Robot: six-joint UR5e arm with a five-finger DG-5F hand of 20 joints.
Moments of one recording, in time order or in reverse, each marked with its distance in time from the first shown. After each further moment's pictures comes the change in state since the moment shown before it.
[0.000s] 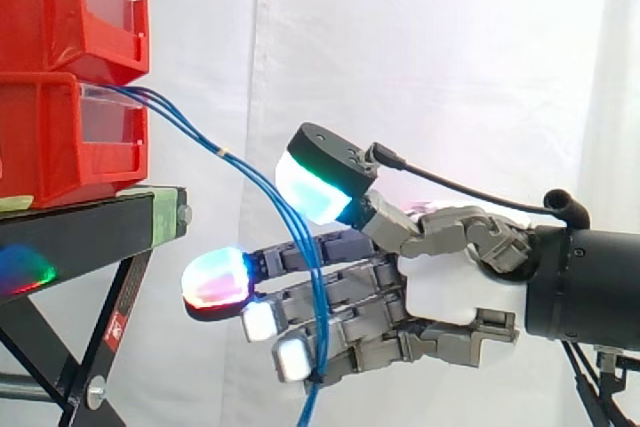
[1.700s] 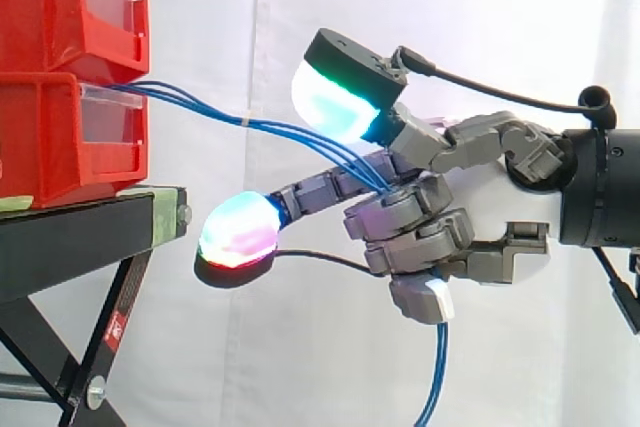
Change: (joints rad) arm 0.006 0.140 0.012 -0.199 -0.084 -0.081
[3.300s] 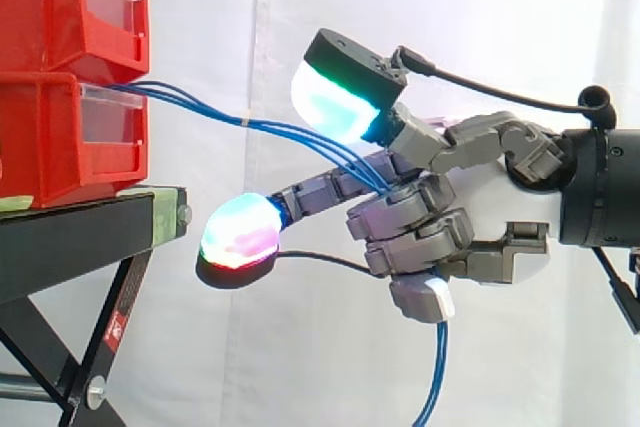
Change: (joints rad) arm 0.000 0.000 0.000 0.000 0.001 0.000
